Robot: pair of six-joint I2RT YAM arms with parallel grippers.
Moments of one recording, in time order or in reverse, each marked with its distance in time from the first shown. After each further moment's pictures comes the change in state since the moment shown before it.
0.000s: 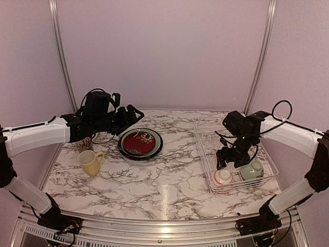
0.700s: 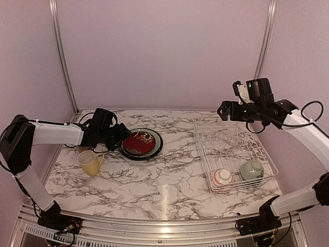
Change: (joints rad) left arm 0.134 0.214 -0.099 0.044 -0.004 -0.182; right arm -0.076 -0.206 0.122 0.537 0.130 -0.111
